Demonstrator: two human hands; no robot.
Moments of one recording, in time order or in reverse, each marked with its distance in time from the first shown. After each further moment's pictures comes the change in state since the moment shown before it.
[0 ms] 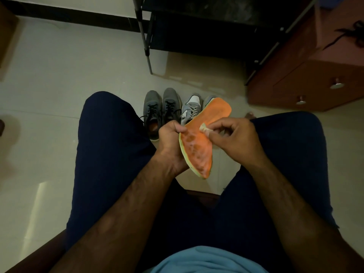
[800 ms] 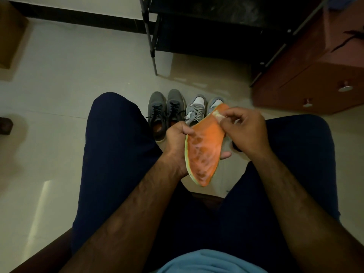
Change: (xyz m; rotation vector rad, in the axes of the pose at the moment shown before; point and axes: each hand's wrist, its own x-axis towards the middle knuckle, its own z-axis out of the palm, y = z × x) left_hand 0.007 -0.001 -0.004 -0.062 -0.180 -0.136; right_hand 0.024 -0.002 -0.007 -0.087 0.167 0.106
